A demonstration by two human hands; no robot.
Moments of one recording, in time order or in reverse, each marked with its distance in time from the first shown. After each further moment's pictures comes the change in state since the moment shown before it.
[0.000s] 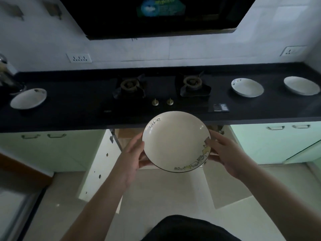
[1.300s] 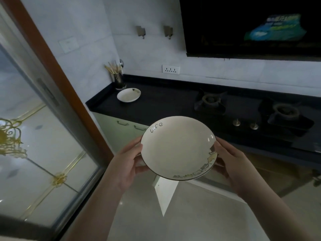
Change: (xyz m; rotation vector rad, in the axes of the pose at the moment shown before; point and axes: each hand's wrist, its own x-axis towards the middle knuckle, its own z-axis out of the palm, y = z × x) left_hand -0.155 0.096 -0.216 -0.081 0.406 0.054; right_hand -0.012 -0.050 0.264 0.121 -0.255 -0.089
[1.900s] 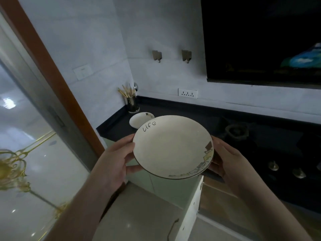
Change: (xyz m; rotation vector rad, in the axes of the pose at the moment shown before) left_hand 0.129 0.120 -0.045 -0.011 0.131 0.107; right_hand 0.172 -0.077 0.081 -0.015 -0.216 -0.129
